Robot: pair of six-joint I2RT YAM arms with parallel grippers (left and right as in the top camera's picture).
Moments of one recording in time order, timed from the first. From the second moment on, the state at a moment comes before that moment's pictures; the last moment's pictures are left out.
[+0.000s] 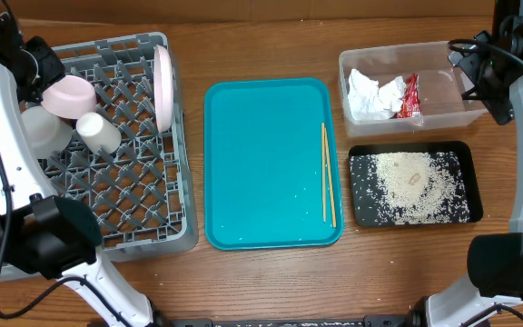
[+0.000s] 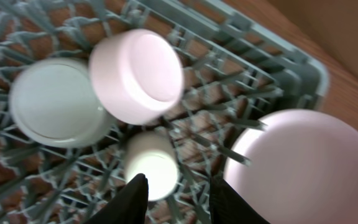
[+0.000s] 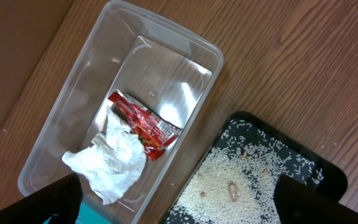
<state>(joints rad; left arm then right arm) 0.40 2.05 2.29 -1.33 0.11 -0.29 -0.12 1.81 2.01 -1.34 0.24 0.85</state>
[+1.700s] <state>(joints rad) 0.50 1.78 2.30 -1.69 0.10 -0.40 -0.08 1.81 2.01 -1.36 -0.28 0.77</state>
